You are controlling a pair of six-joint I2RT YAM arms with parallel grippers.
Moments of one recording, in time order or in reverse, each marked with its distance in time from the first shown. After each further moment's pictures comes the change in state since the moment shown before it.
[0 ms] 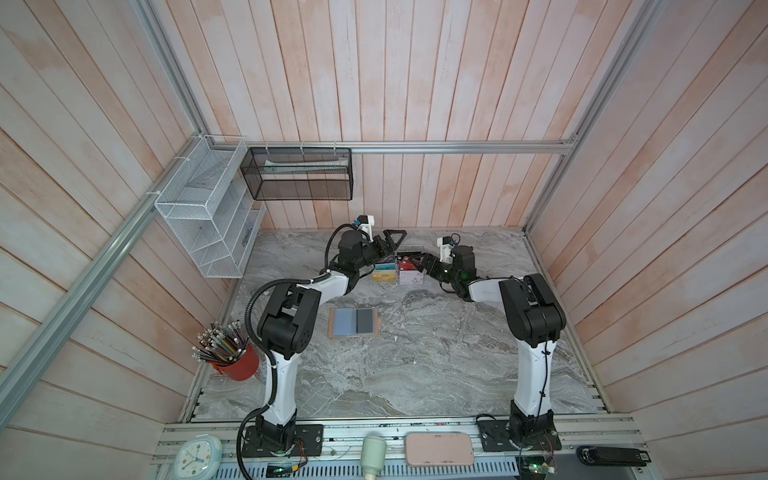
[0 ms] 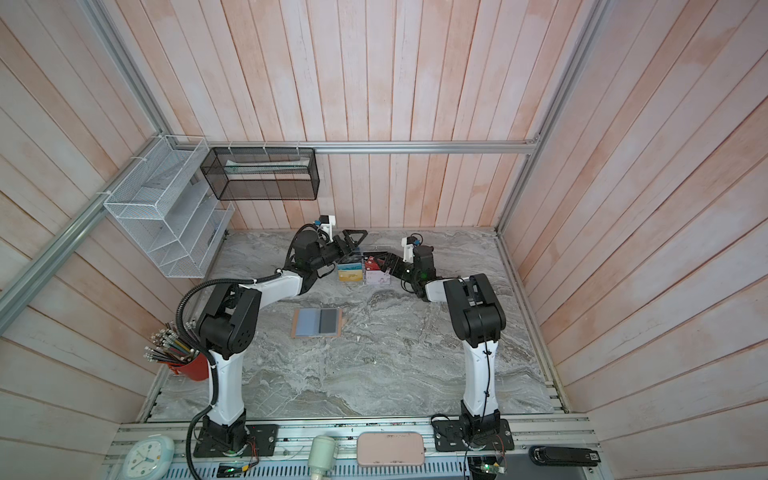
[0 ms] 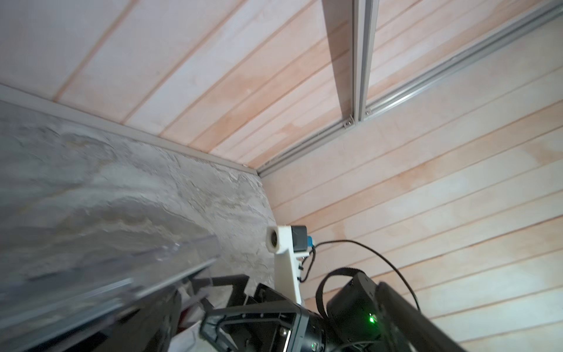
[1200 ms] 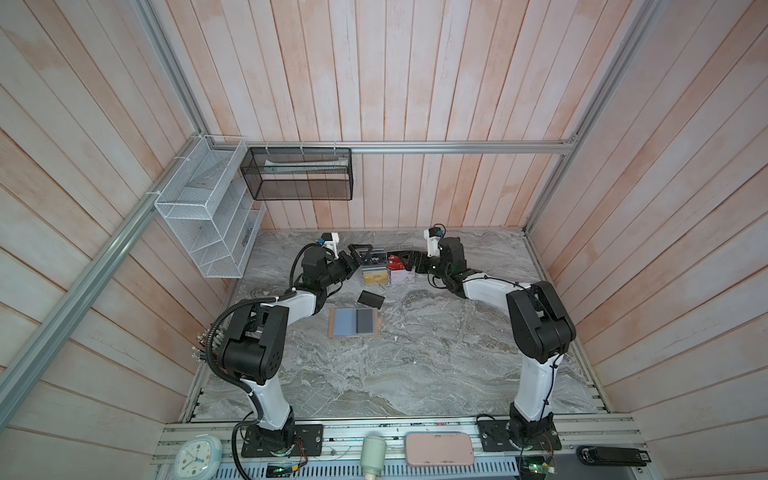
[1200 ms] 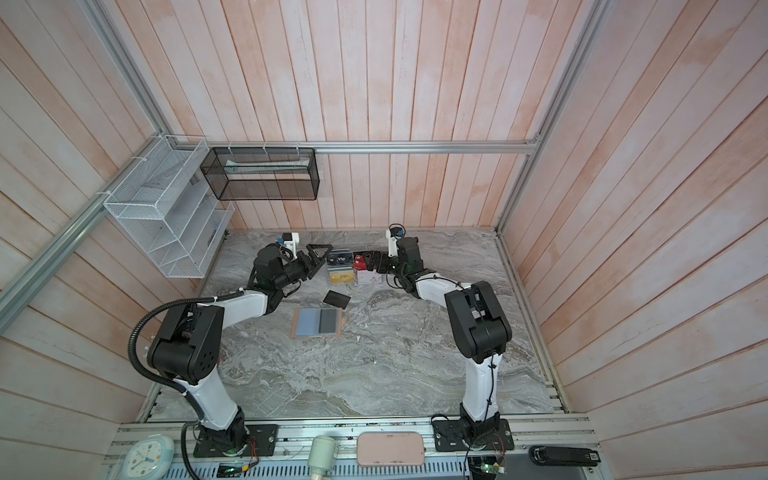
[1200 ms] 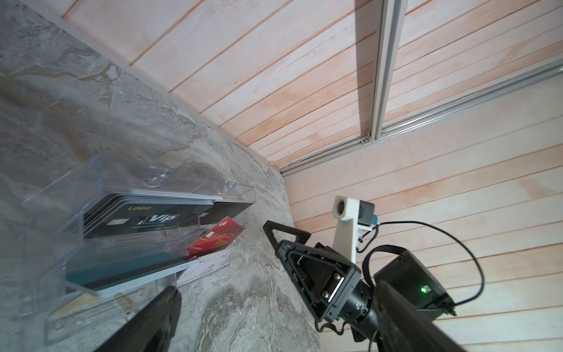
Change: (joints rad) left arm 0.204 -0.300 -0.436 0.047 0.054 -0.049; right arm 0.131 -0.147 0.104 -0.323 0.317 -0.296
